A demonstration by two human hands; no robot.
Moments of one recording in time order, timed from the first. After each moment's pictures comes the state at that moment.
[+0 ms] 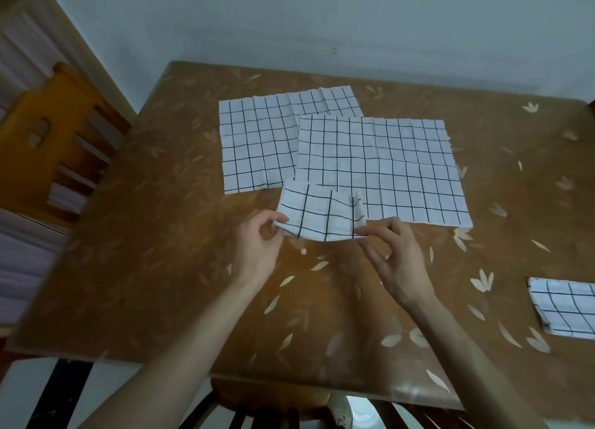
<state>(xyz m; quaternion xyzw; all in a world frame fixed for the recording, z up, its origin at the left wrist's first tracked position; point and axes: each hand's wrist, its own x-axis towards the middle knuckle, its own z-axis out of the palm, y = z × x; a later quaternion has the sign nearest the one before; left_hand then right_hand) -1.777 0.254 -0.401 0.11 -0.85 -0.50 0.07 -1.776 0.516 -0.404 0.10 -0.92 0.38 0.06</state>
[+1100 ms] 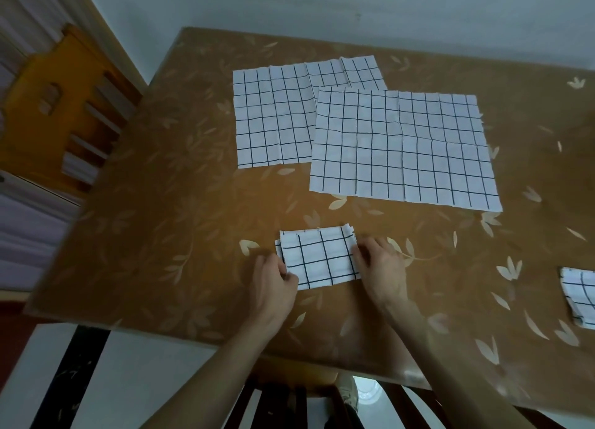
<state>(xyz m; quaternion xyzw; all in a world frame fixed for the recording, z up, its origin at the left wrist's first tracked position) -1.699 0.266 -0.482 0.26 -0.89 -0.36 -0.09 -1.754 0.480 -0.516 0.02 -0.96 0.26 0.00</state>
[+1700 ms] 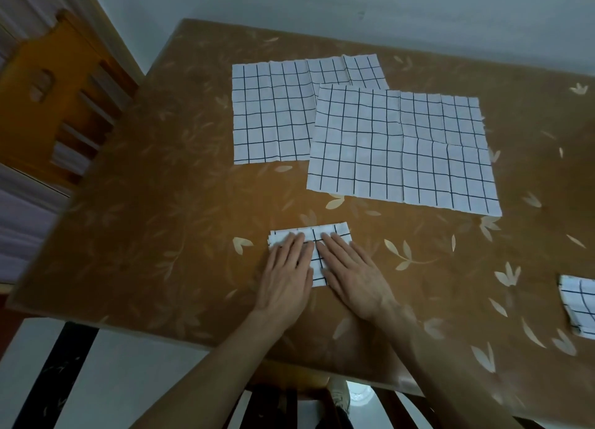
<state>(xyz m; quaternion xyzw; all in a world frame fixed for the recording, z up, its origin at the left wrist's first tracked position) -1.709 0.284 -0.525 -0.07 -0.99 -0.09 -0.03 -1.748 0.477 -0.537 0.32 -0.94 0.11 -0.04</state>
